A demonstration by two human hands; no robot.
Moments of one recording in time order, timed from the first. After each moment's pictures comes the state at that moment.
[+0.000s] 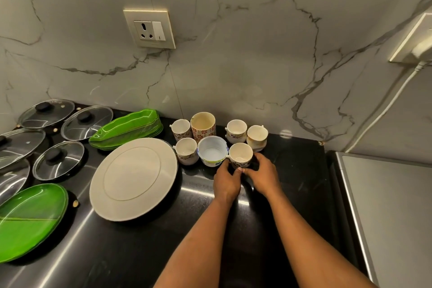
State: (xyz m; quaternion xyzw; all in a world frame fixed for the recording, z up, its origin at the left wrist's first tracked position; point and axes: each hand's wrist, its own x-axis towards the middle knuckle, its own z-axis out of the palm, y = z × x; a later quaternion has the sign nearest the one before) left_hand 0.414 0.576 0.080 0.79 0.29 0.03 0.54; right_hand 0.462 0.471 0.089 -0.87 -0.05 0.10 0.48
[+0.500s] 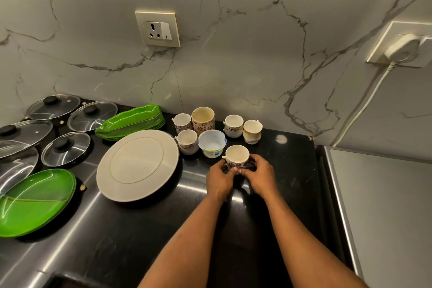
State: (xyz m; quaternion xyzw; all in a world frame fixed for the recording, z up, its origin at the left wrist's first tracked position) left_hand 0.370 0.576 0.088 0.79 0.26 0.04 0.56; right_hand 0.416 0.454 0.096 -0.86 -0.05 0.09 0.49
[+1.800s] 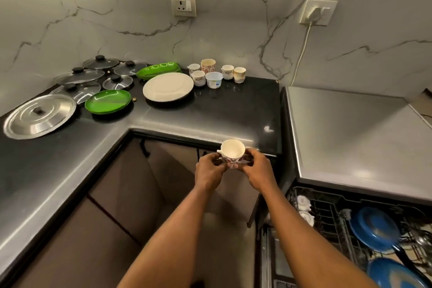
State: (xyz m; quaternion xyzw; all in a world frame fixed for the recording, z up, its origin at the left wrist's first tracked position) left_hand -0.064 0.475 0.099 0.79 0.23 0.07 0.56; right_hand -0.021 0.327 0.110 -0.86 -0.09 0.06 0.50
